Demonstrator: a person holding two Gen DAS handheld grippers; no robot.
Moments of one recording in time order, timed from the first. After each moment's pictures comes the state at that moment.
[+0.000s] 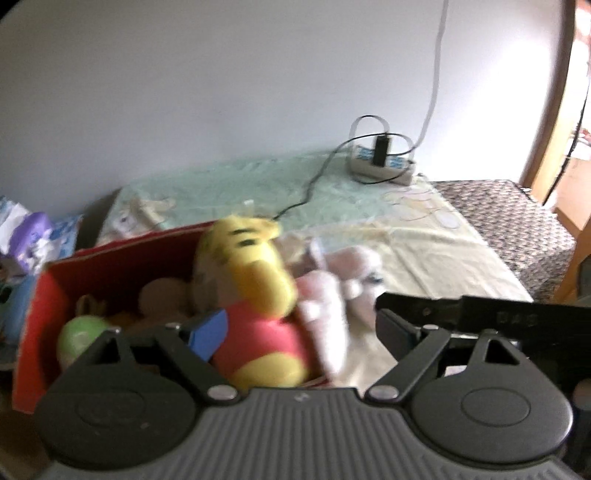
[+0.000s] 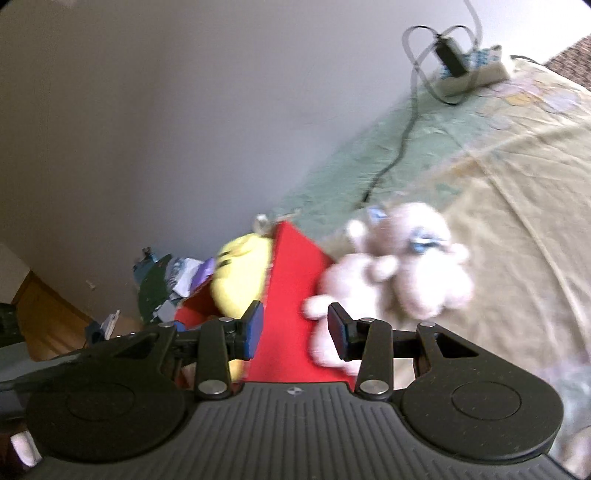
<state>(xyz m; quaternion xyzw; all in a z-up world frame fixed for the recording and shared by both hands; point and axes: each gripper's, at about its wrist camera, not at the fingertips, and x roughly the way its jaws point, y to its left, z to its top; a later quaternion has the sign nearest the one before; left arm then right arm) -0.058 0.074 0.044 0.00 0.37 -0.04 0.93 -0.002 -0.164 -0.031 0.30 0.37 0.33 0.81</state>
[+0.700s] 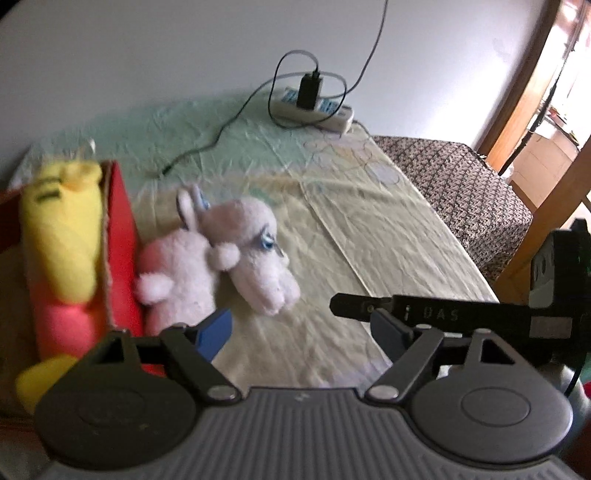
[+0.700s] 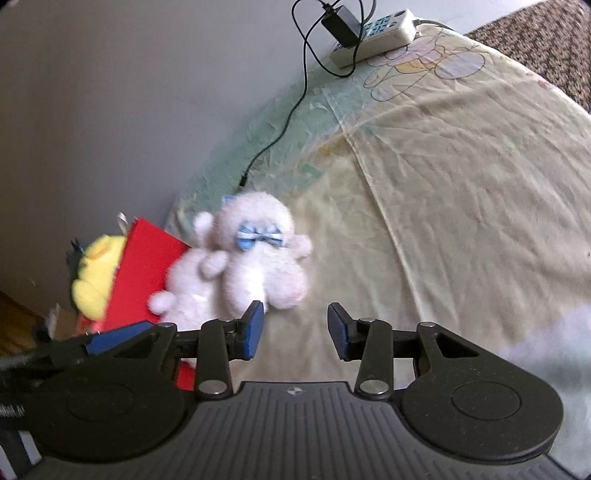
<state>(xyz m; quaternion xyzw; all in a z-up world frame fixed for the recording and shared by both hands) -0.003 -0.001 -0.016 -0.05 0.44 -0.12 0.89 0.044 -0.227 -0.094 0.26 0.45 0.26 0.82</state>
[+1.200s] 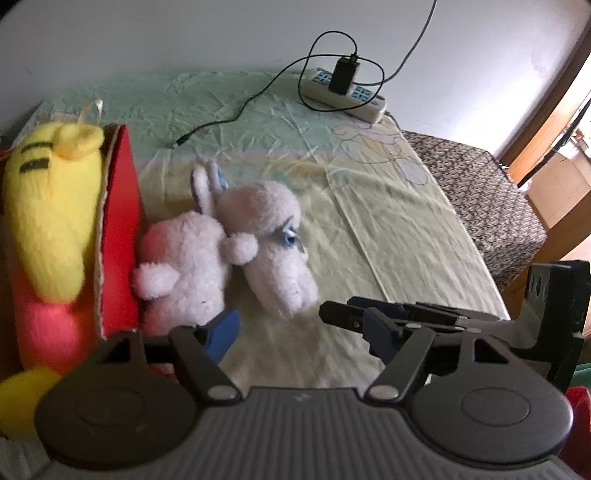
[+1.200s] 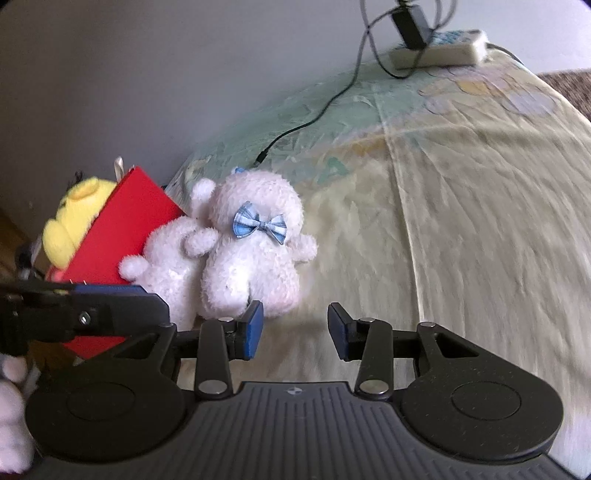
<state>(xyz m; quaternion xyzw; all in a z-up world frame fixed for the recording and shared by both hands) 0.021 0.008 -0.029 -0.09 0.47 -0.08 0.87 0.069 -0.201 -0.108 0.14 0.42 0.33 0.83</state>
